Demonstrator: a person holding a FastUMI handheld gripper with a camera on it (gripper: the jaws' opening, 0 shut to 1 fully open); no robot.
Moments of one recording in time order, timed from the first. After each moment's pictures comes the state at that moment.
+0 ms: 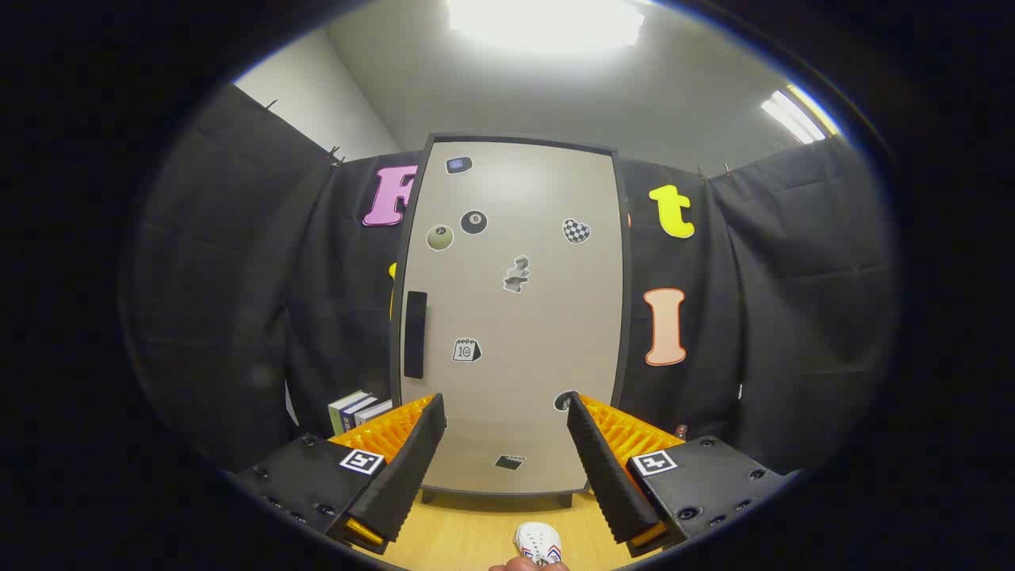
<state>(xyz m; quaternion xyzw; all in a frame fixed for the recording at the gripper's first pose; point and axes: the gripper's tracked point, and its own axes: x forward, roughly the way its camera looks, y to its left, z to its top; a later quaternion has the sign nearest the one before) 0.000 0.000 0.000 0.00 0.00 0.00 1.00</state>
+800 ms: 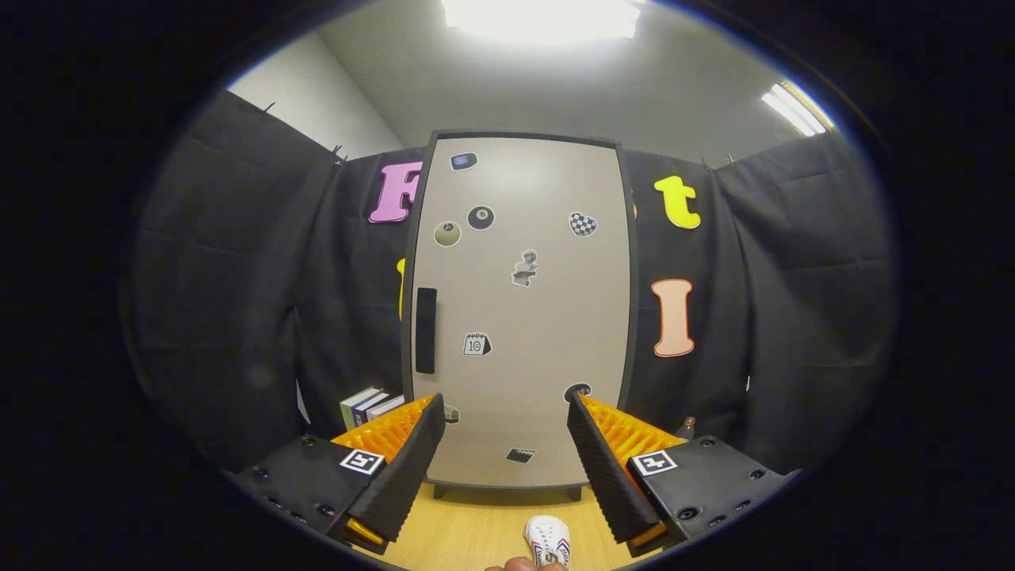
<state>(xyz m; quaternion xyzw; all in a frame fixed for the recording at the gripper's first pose) -0.004 0.007 -0.008 0.01 0.02 0.01 1.00</state>
